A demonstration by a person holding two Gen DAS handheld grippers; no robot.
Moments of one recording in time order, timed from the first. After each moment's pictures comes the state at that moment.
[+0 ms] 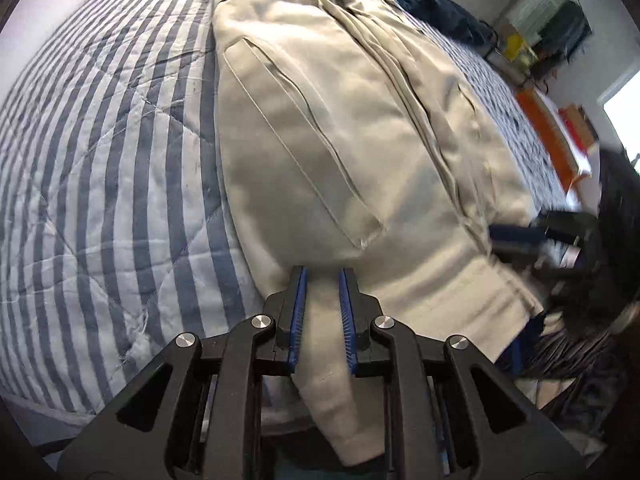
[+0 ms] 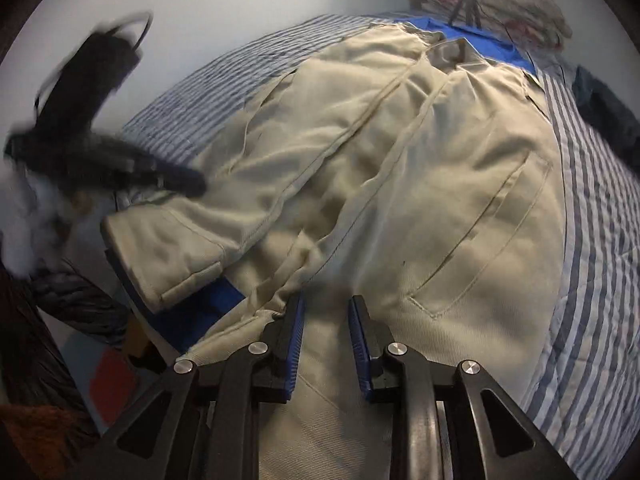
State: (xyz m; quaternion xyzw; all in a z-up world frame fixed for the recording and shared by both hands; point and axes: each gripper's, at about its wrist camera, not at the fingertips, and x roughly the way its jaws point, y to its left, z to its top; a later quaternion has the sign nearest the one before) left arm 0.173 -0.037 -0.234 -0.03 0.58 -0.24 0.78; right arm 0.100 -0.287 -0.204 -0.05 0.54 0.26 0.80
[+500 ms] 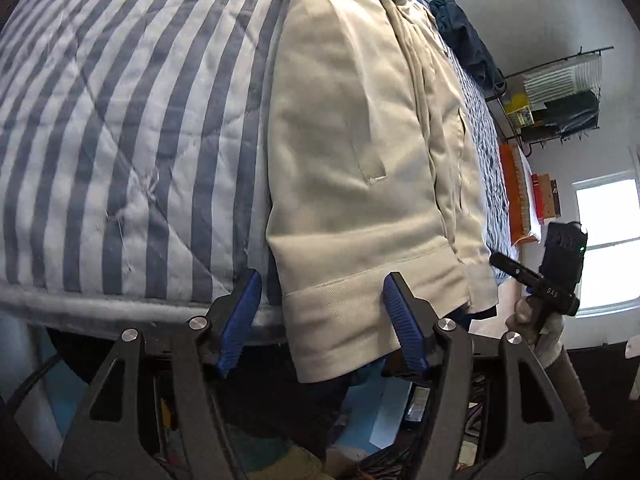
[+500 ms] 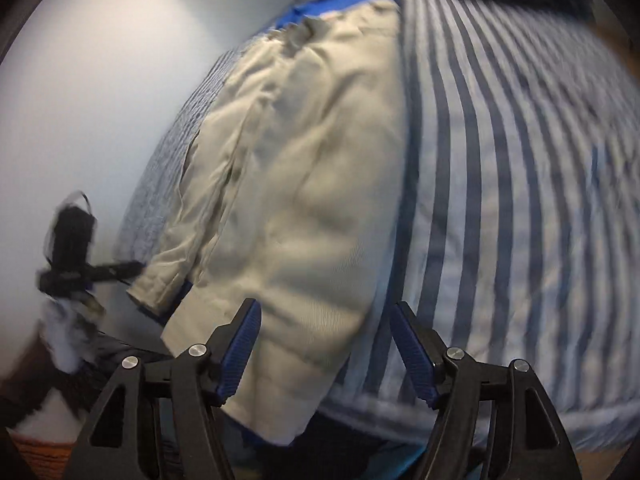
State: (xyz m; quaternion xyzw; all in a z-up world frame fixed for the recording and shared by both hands) left arm 0.146 0.016 -0.238 -0.23 0.63 -0.22 0.71; right arm 0.085 -0.411 -0.204 0.20 0.58 0.20 0.76
